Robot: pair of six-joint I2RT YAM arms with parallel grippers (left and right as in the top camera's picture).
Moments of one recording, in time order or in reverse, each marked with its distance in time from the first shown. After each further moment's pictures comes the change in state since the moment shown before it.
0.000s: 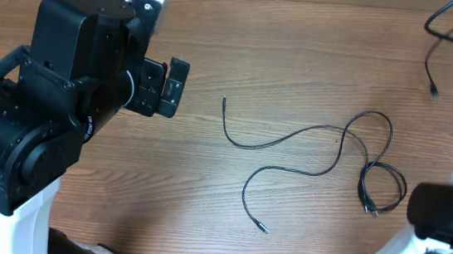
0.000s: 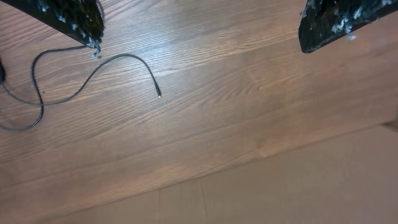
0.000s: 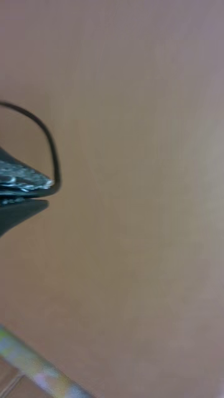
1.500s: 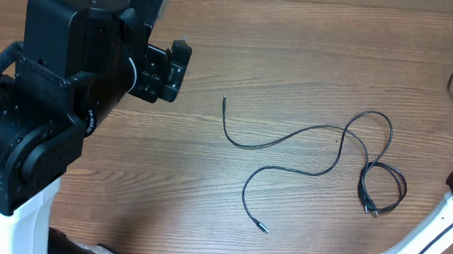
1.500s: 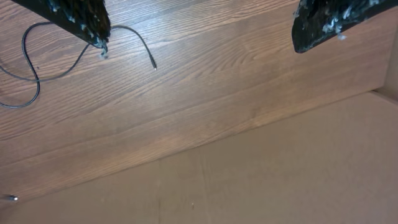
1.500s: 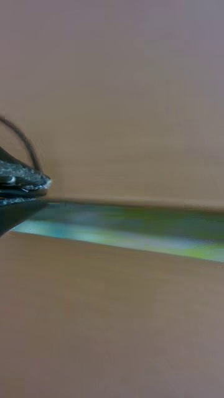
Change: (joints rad) left arm 0.000 0.000 0.000 0.119 -0.011 0.060; right arm -0.418 0.525 0.010 0.357 -0.158 0.297
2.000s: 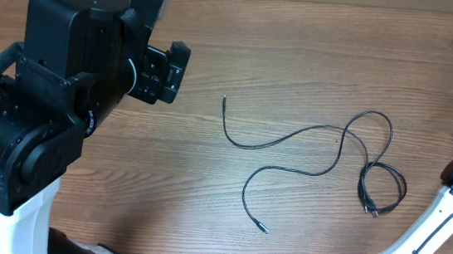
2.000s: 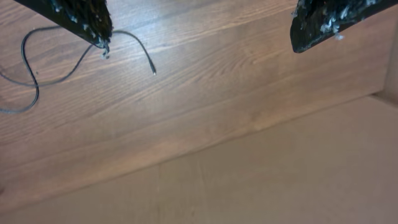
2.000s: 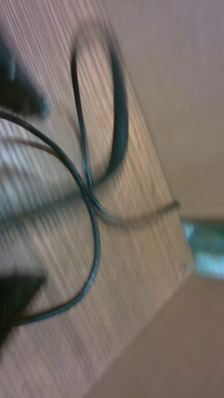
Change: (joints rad) left arm 0.000 0.000 0.000 -0.019 0.000 0.000; right arm 0.000 0.187 -0.007 -0.330 -0.084 0.000
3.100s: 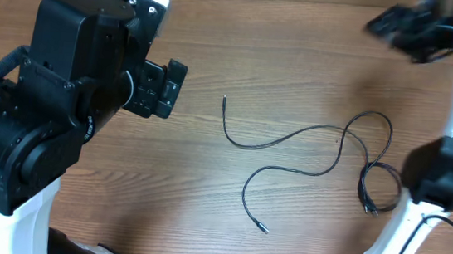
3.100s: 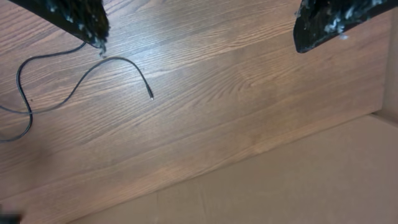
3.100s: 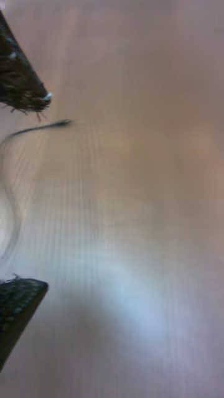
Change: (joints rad) left arm 0.000 0.000 0.000 -0.100 0.000 0.000; right arm 0.451 -0.438 0.138 -1.280 -0.247 0.031
